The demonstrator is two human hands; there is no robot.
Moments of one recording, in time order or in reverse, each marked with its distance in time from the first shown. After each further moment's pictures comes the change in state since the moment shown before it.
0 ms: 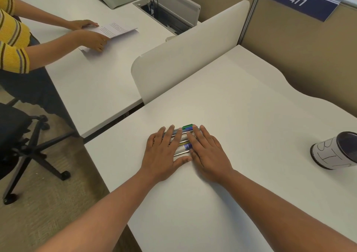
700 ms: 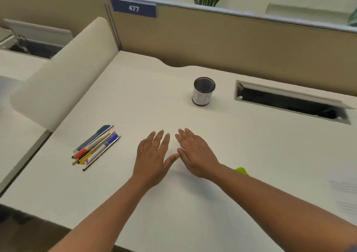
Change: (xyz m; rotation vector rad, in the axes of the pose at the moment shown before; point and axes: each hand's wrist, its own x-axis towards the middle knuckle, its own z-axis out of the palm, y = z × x) left_hand -0.072 0.201 -0.044 -0.148 -0.058 0.494; right_hand -0.247 0.002 -0.088 0.083 0.157 0.512
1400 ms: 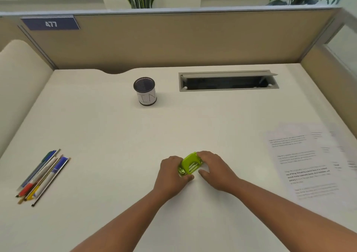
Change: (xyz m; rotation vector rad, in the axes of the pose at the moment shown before) left_hand -0.003 0.167 0.072 -0.414 -0.359 0.047; right_hand -0.182 0.108 -0.023 0.247 -0.003 0.489
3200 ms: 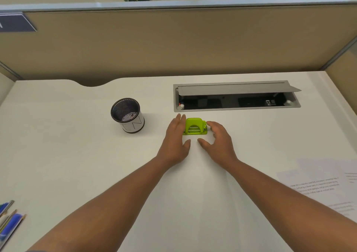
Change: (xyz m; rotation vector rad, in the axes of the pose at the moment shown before) left_hand 0.248 0.035 -0.039 -0.035 0.051 0.170; right_hand 0.210 0.066 -0.074 0.299 0.471 0.103
